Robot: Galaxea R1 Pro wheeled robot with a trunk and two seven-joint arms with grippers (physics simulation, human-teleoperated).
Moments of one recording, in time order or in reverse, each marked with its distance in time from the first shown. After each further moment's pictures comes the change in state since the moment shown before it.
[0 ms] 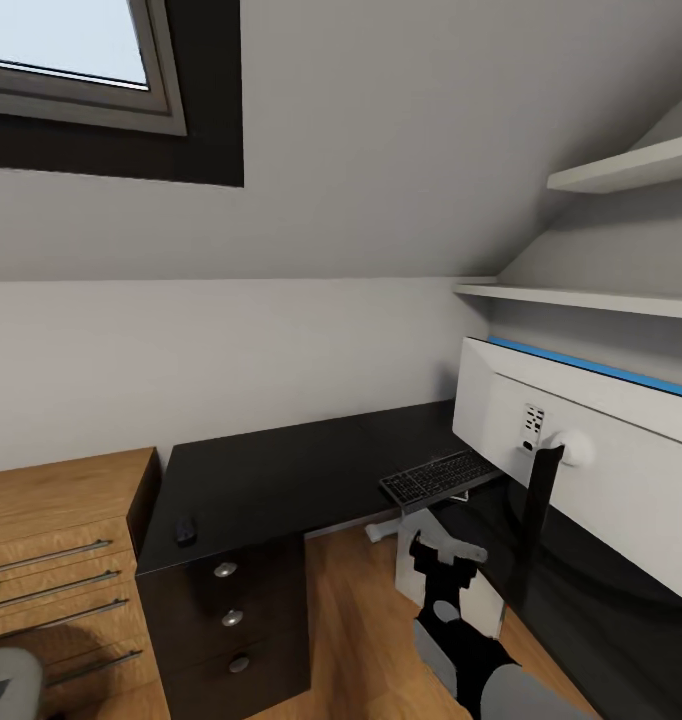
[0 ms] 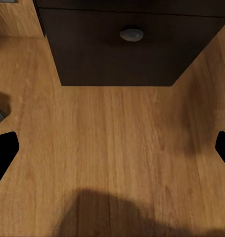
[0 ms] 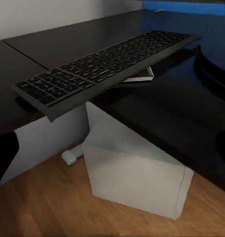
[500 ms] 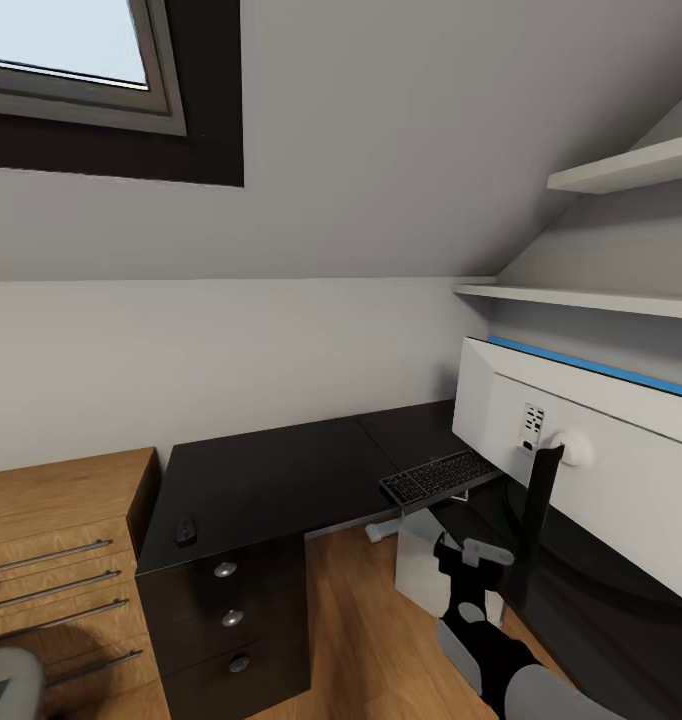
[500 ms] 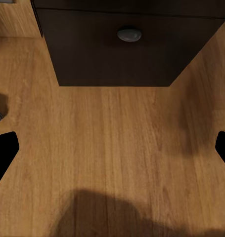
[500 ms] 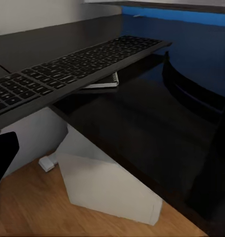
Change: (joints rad) left arm 0.000 -0.006 -0.001 0.001 0.000 -0.006 -0.002; right arm 0.001 -0.068 -0.042 0.014 0.013 -0.012 0.017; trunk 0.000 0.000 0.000
